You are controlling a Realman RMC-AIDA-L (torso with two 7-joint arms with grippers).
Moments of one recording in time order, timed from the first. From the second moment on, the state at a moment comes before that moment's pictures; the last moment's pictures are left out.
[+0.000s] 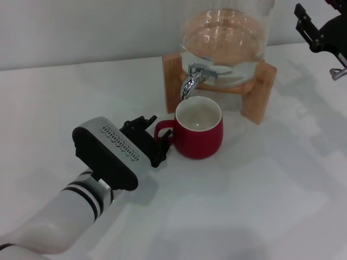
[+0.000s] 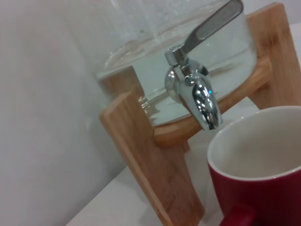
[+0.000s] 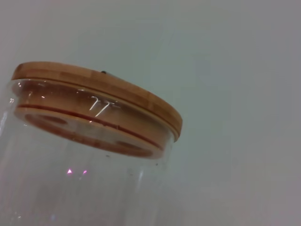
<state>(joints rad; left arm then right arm) -0.54 -2.09 2.53 0.72 2.14 -0.40 -2.44 0.49 2.01 -1.00 -0.22 2.57 1.29 -2.92</state>
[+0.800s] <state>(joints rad) -0.49 -2.09 2.53 0.76 2.14 -0.46 -2.47 0.49 2.01 -1.00 -0.22 2.56 1.30 -2.92</state>
